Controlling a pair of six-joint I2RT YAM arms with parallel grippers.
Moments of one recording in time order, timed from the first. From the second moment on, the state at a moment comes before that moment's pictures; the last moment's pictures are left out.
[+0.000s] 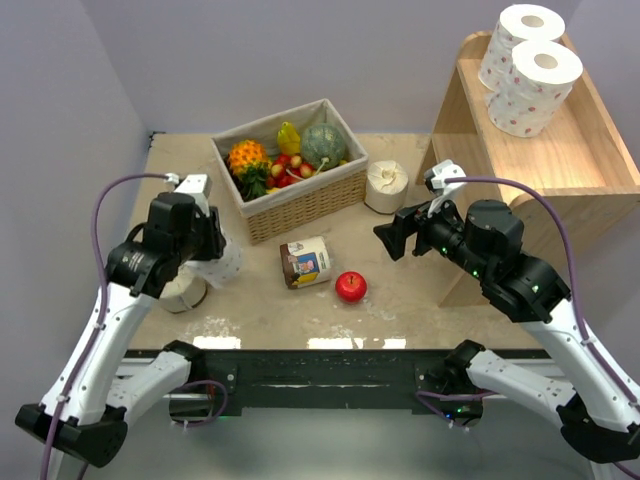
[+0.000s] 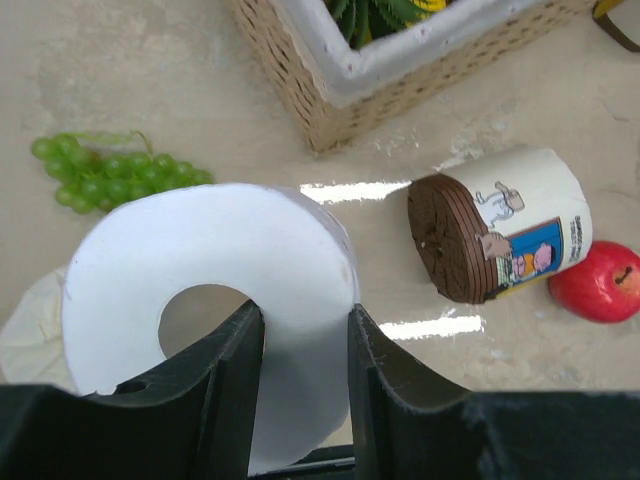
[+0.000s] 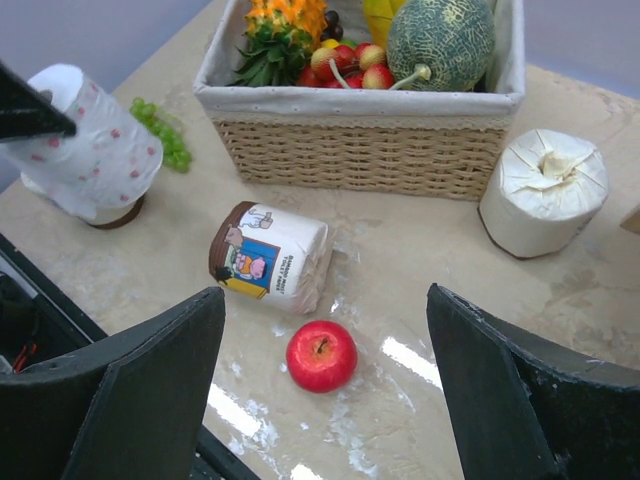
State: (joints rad) left arm -0.33 0.94 1.16 -0.93 -0.14 -0.27; right arm 0.69 0.84 1.21 -0.61 0.04 0.15
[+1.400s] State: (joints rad) left arm -0.05 1.11 0.92 -0.50 -0.16 -0.38; right arm 0.99 1.37 1.35 -0.44 -0.06 0.31
